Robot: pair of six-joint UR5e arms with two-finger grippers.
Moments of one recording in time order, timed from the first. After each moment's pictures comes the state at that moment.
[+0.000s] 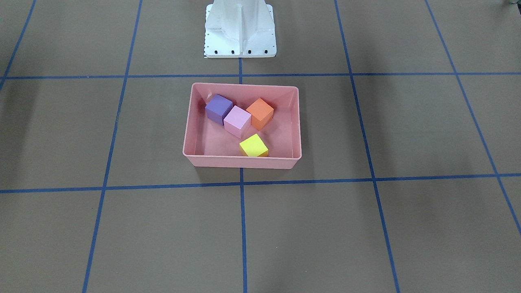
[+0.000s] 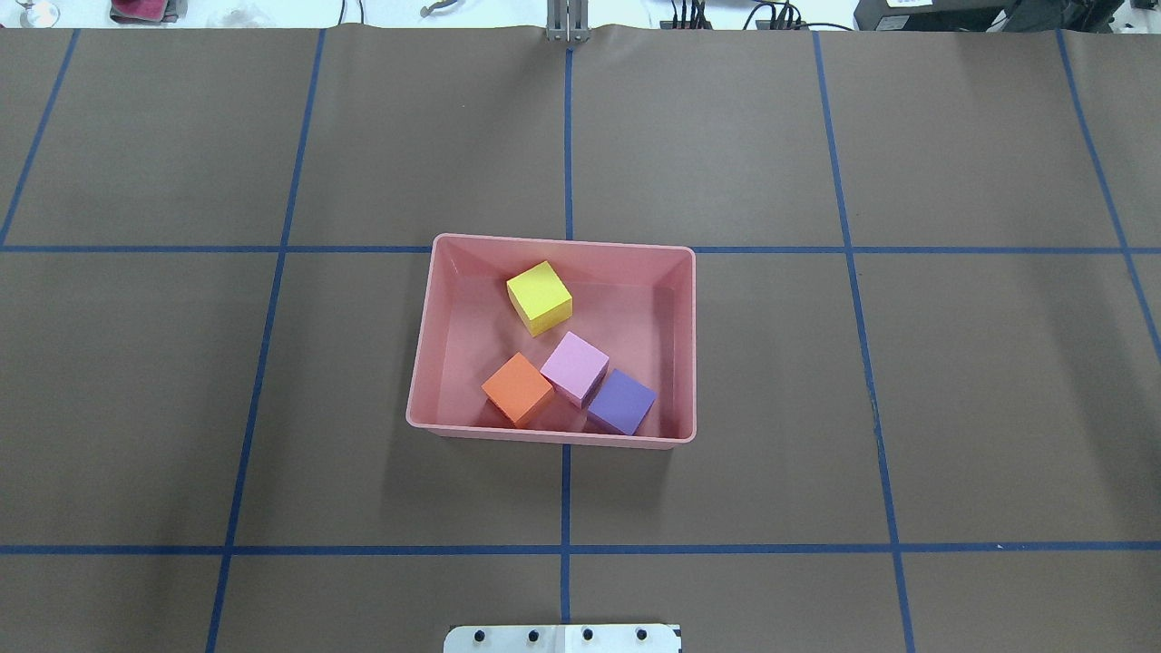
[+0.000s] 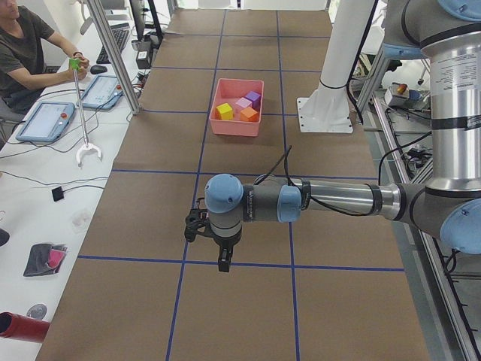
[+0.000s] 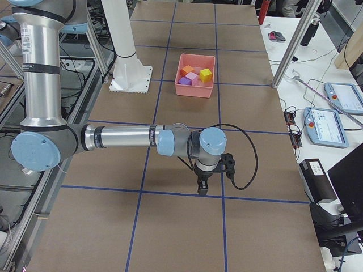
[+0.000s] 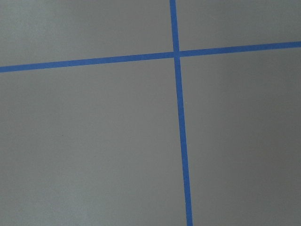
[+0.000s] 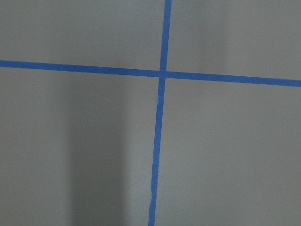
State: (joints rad) left arm -1.60 -1.42 -1.78 -1.51 -2.34 0.10; right arm 1.56 -1.60 1.67 -1.69 2.35 -0.08
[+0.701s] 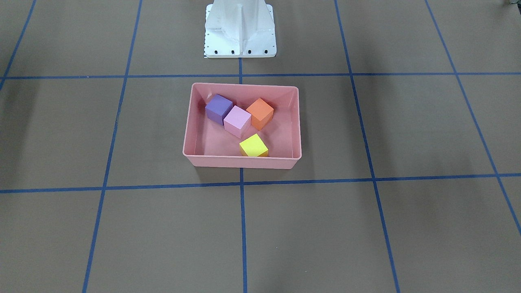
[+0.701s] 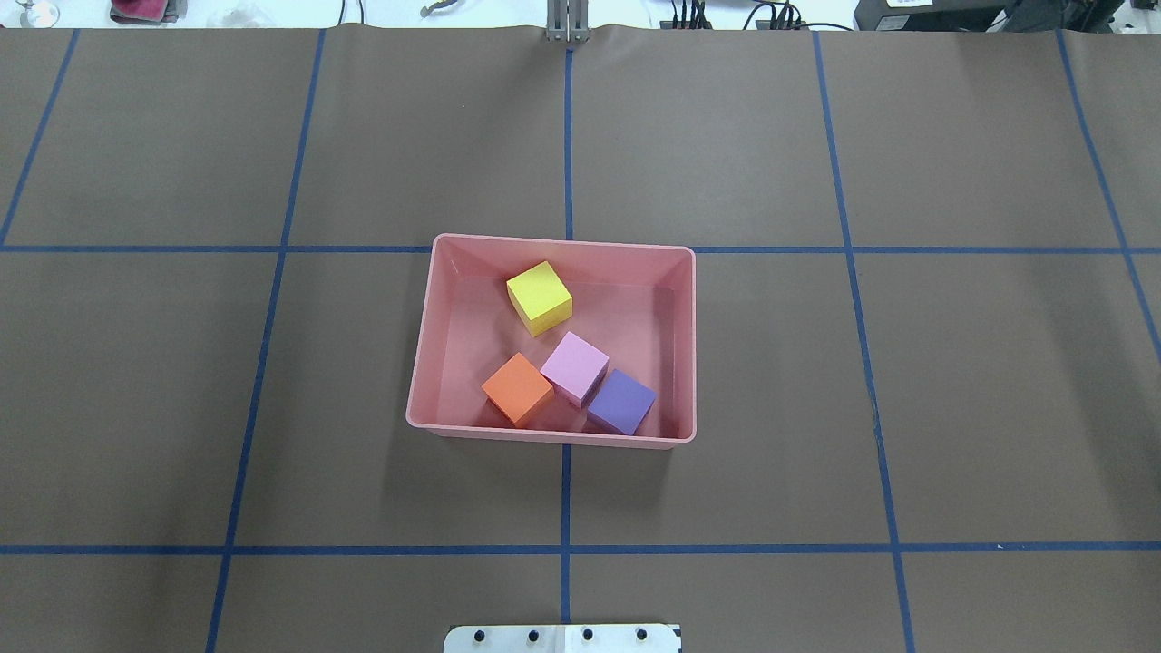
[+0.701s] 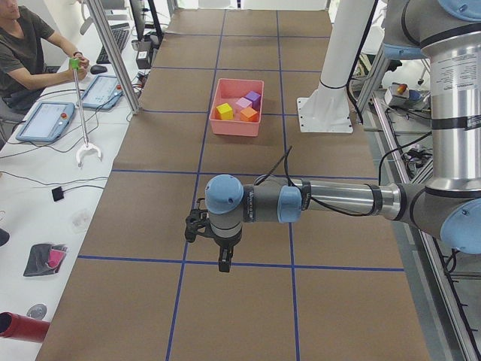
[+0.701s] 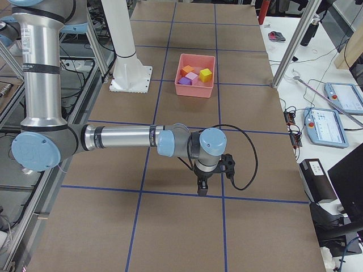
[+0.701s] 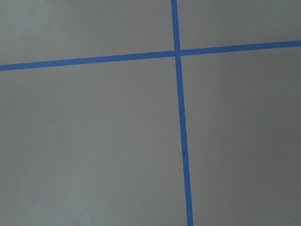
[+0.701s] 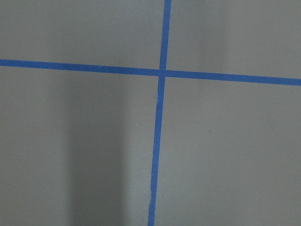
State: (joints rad) left arm -1.60 -1.42 -1.78 -1.51 -2.34 0.10; right arm 1.55 -1.60 1.67 -1.69 2.34 -0.09
